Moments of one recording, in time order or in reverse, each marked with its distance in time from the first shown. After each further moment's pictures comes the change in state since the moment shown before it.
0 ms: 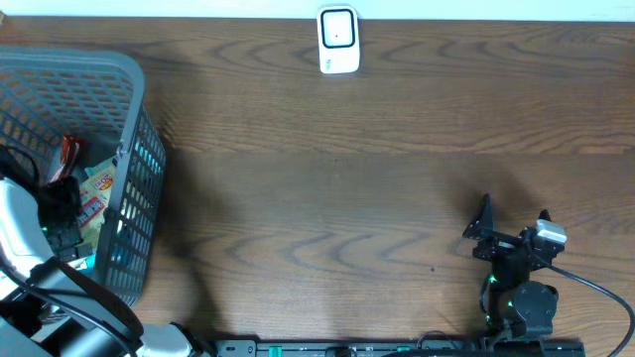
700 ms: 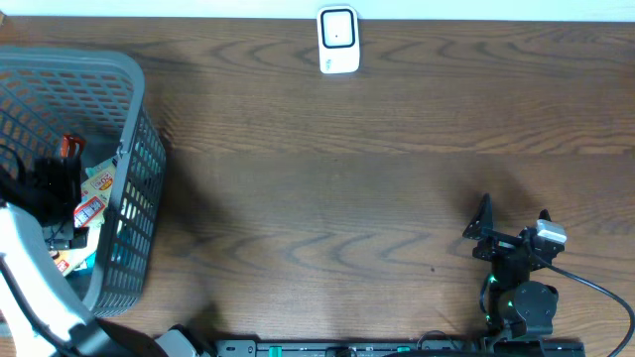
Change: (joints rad) left arm 0.002 -0.201 0.011 -0.013 0.240 0.230; right arm 0.000 0.000 0.000 0.000 0.000 0.000
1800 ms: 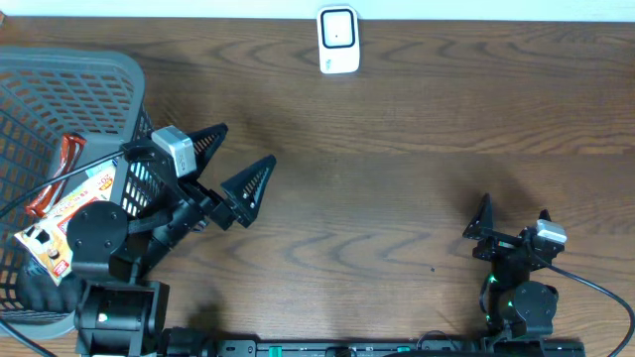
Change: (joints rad) left arm -0.791 -0.742 -0.454 1.003 0.420 0.551; right arm 0.000 0.000 0.000 0.000 0.000 0.000
